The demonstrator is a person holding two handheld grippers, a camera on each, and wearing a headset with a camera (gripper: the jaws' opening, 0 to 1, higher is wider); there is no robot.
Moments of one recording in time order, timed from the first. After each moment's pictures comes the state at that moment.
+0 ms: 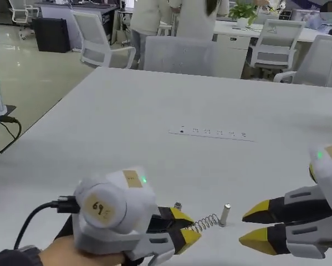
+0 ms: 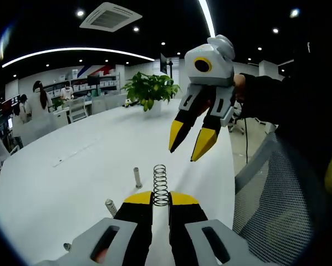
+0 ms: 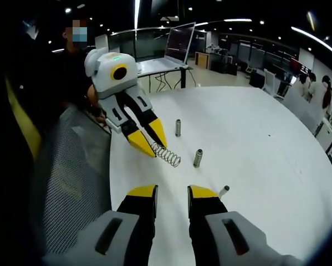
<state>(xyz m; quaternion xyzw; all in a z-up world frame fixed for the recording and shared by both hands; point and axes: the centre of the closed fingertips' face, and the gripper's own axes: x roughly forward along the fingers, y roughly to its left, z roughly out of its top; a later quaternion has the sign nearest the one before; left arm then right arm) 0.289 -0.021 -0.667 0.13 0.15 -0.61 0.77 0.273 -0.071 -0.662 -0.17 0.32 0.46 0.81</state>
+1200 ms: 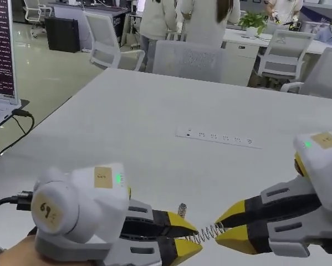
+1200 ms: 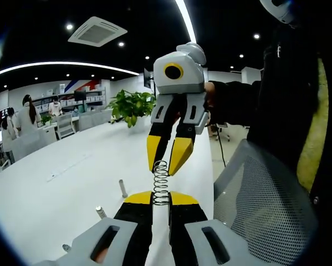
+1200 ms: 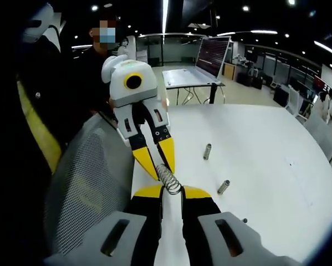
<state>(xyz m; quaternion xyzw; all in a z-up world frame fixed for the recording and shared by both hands) 0.252 -0.009 -0.643 0.11 0.10 -0.65 0.74 0.251 -0.016 -0.634 -0.18 0.28 0.55 0.76</state>
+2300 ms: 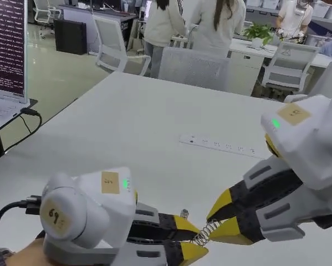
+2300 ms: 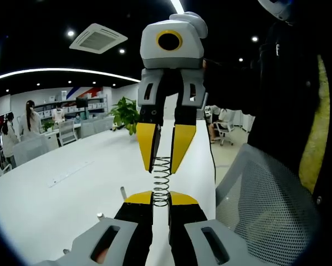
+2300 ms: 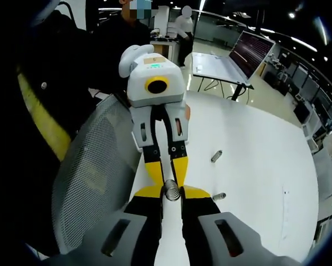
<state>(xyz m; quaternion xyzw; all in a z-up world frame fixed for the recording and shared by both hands) 0.252 -0.013 -0.634 0.10 0.07 -0.65 0.75 0.245 0.006 -0.613 -0.33 0.31 0.59 0.67</state>
